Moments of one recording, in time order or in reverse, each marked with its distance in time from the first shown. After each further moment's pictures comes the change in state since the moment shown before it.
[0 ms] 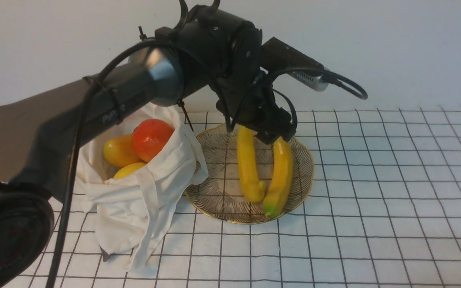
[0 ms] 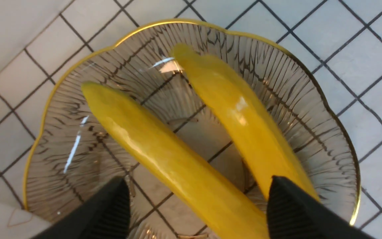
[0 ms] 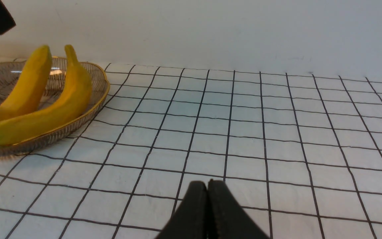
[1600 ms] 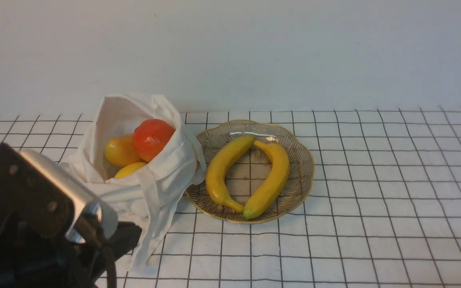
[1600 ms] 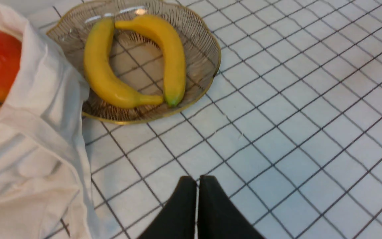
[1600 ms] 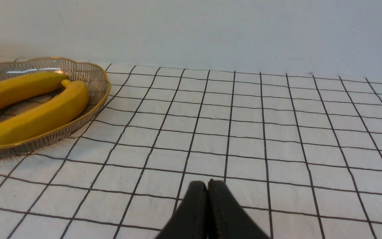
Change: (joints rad) right arm 0.000 0.000 0.000 0.000 0.000 0.000; left arm 0.000 -1.335 1.338 -0.274 -0.426 0.015
